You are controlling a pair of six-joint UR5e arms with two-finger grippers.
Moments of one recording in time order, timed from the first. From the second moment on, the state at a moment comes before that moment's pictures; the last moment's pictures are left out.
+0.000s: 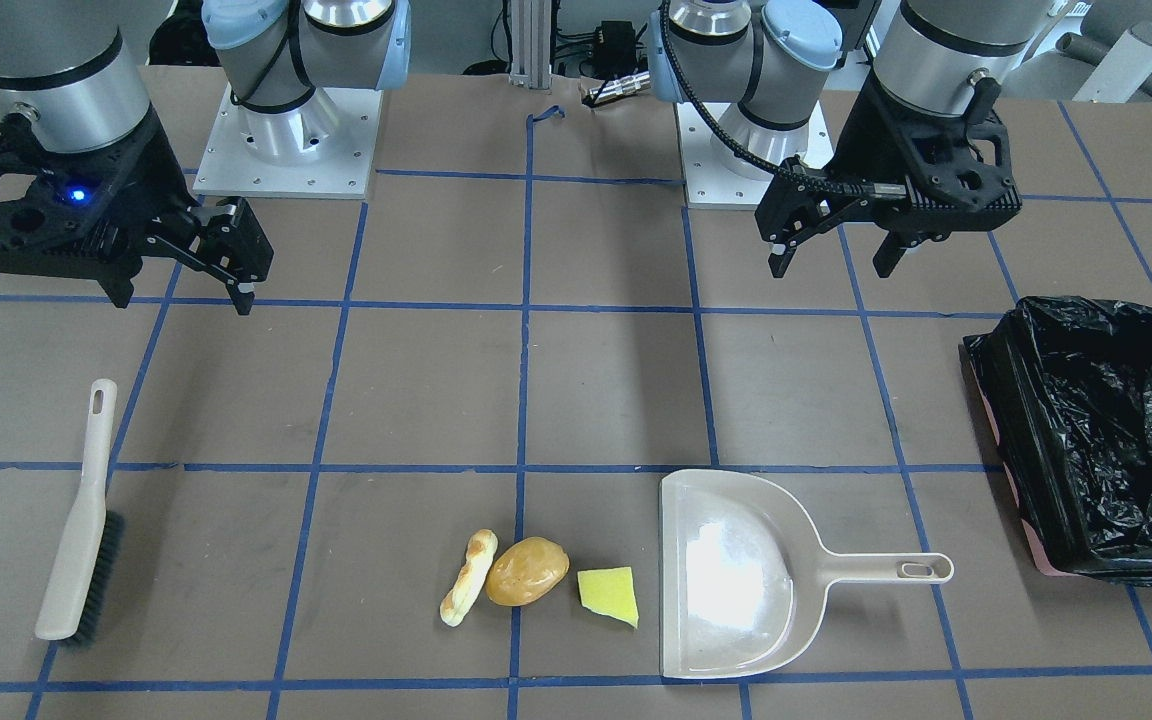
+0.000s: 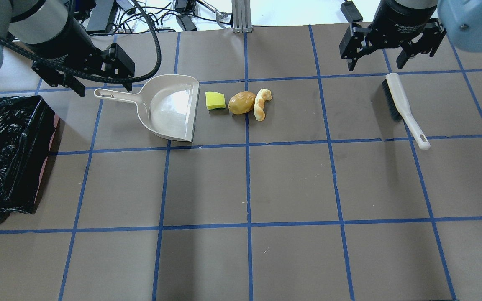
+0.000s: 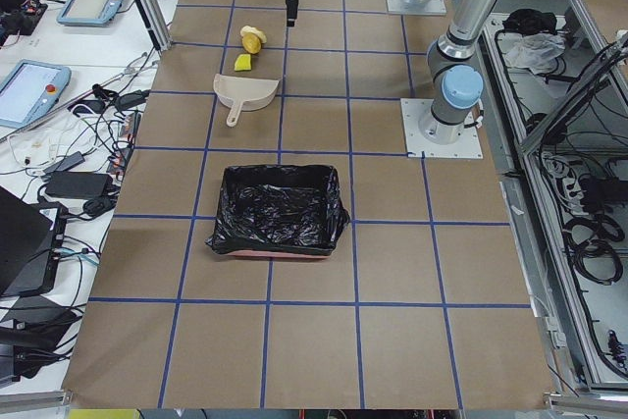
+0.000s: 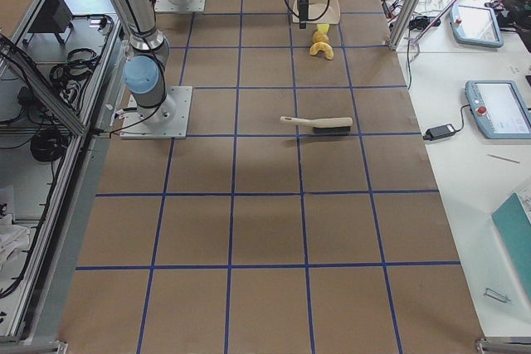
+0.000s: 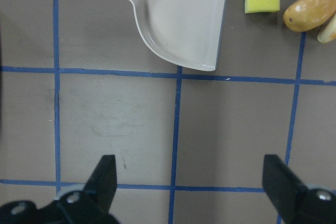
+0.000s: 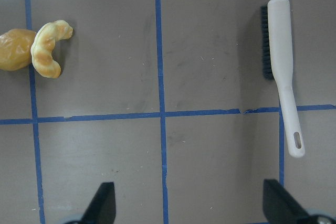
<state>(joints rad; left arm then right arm) -1.53 -1.55 -1.57 -1.50 1.54 -0.02 1.55 -1.50 1.49 -1.65 -1.60 0.00</state>
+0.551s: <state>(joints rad) -1.51 -1.58 -1.59 -1.44 1.55 0.04 1.41 -1.44 1.49 -1.68 -1.56 -0.12</state>
